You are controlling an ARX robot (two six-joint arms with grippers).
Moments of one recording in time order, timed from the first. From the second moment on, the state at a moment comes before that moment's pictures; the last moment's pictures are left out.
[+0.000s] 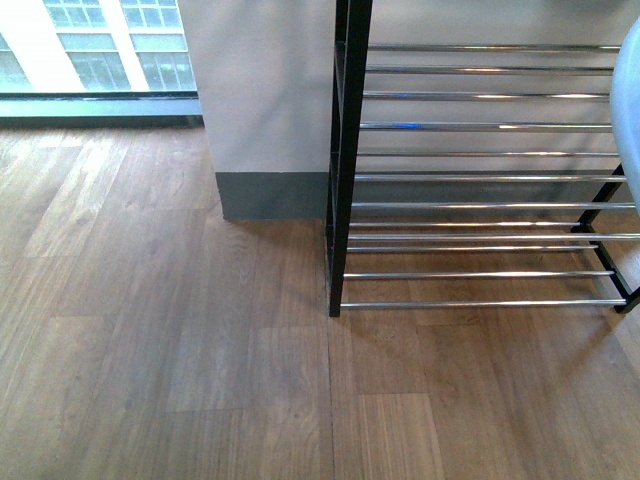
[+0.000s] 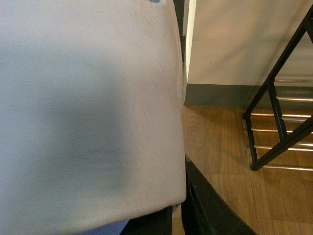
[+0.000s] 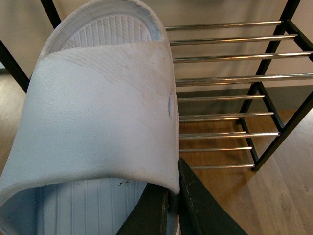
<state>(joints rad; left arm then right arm) -0.39 1.10 0.52 0.08 -0.42 -0.18 -0.04 0.81 0.20 0.34 0.09 0.07</state>
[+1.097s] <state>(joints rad) -0.39 1.10 0.52 0.08 -0.42 -0.18 -0.04 0.81 0.20 0.34 0.09 0.07</state>
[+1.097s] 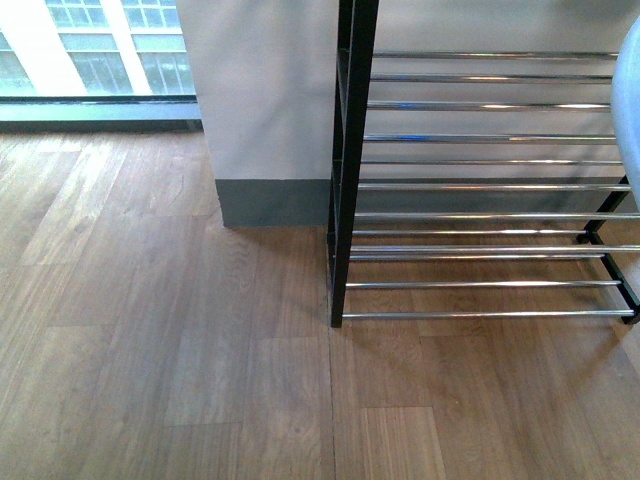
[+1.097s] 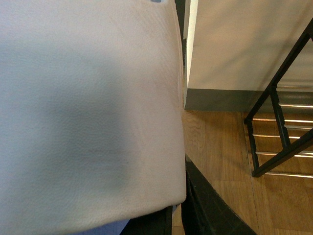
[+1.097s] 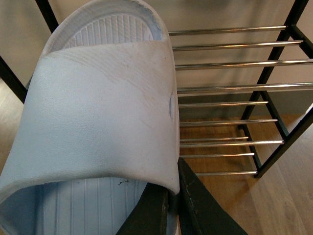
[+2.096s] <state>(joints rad) -0.39 1.10 0.52 0.08 -0.42 -0.18 -0.04 0.83 0.16 0.51 0.04 0.06</state>
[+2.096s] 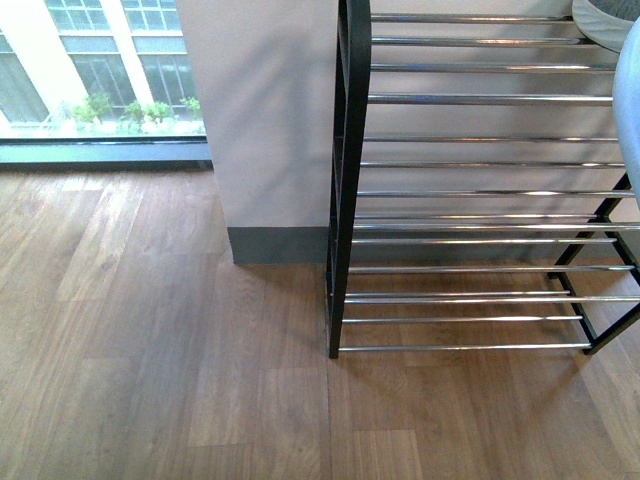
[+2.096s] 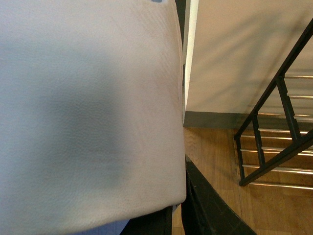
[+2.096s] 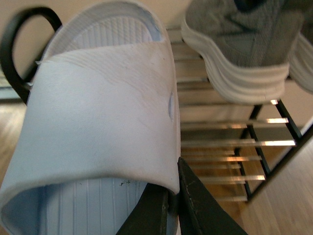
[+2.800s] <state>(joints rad) -0.39 1.10 0.52 0.08 -0.42 -0.18 -0.05 1.47 0.93 0.16 -0.07 0.07</state>
